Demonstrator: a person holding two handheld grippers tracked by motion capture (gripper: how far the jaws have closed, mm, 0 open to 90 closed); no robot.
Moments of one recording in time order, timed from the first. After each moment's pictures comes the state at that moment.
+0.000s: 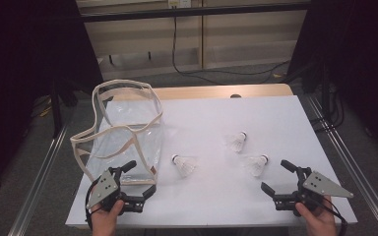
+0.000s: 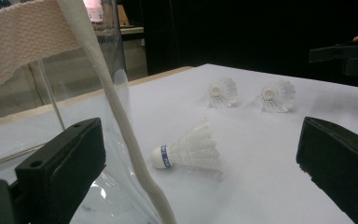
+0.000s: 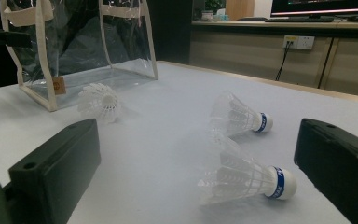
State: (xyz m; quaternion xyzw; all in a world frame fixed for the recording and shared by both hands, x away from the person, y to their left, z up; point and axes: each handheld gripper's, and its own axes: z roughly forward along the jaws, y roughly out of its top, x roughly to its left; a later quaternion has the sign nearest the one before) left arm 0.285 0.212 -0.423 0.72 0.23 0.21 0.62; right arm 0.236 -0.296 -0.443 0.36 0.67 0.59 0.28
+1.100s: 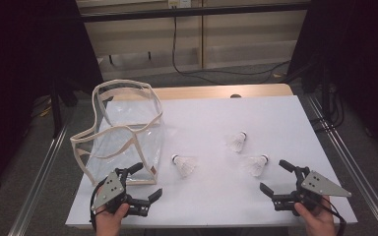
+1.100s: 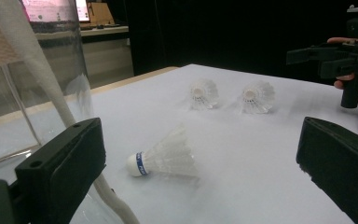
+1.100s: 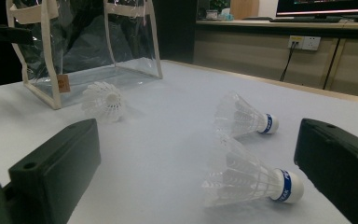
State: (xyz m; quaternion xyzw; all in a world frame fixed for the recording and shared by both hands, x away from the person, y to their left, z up) left arm 0.278 0.198 -0.418 0.73 0.22 0.19 0.62; right arm 0.237 -0.294 -0.443 0.35 0.67 0.59 0.28
